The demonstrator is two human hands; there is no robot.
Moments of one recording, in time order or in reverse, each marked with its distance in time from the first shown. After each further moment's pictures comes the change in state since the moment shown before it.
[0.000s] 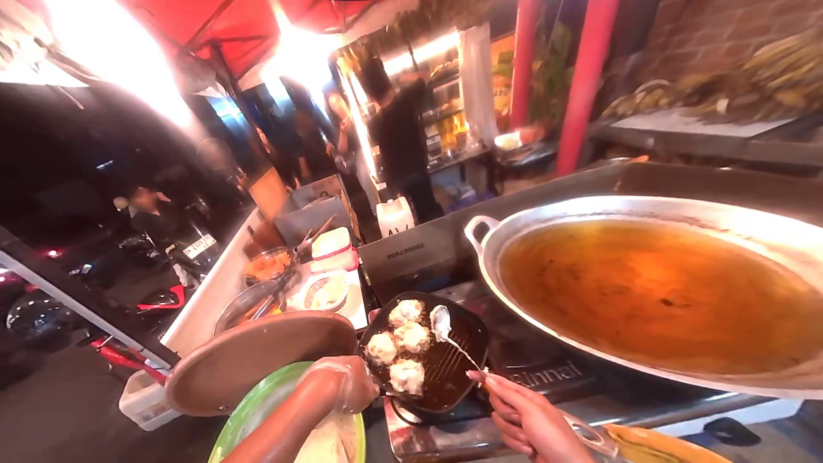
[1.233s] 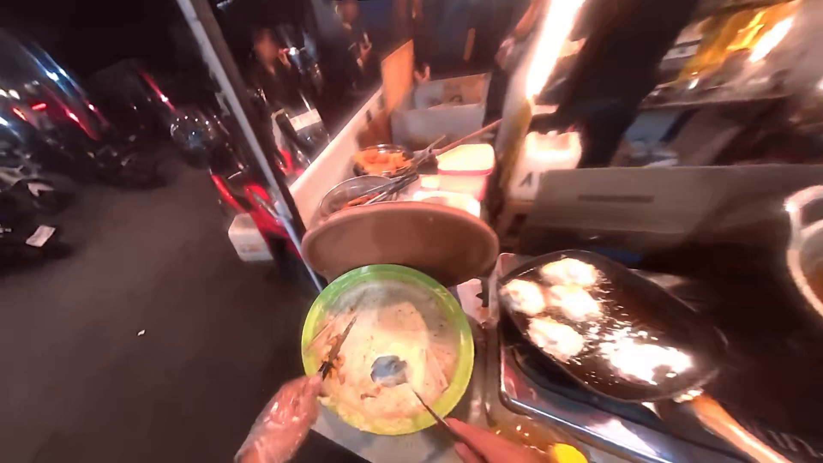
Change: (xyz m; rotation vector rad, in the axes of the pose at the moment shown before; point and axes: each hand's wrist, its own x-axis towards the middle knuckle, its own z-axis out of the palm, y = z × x) left_hand -0.110 -0.208 0.355 -1.203 0.450 -0.314; right_hand -0.086 0.102 0.186 -1.242 -0.806 -0.178
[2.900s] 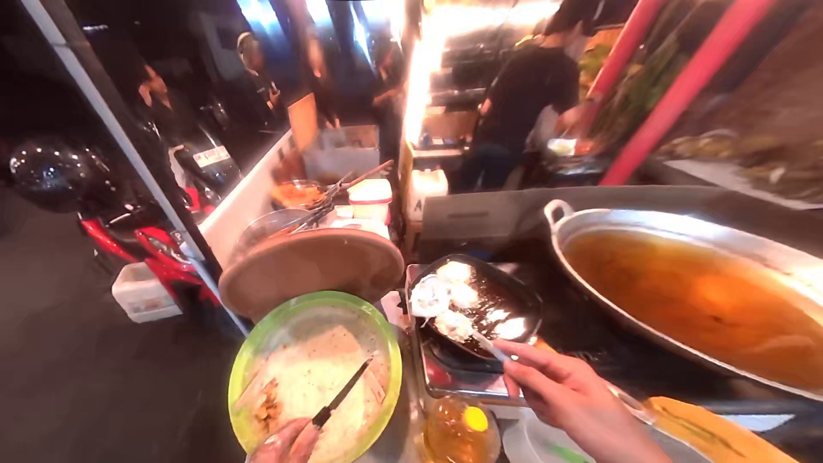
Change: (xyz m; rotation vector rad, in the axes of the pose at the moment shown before) left_hand -0.007 0.040 0.042 -0.110 -0.049 0.310; right_hand -0.059 0.016 -0.107 0.364 0.647 0.132
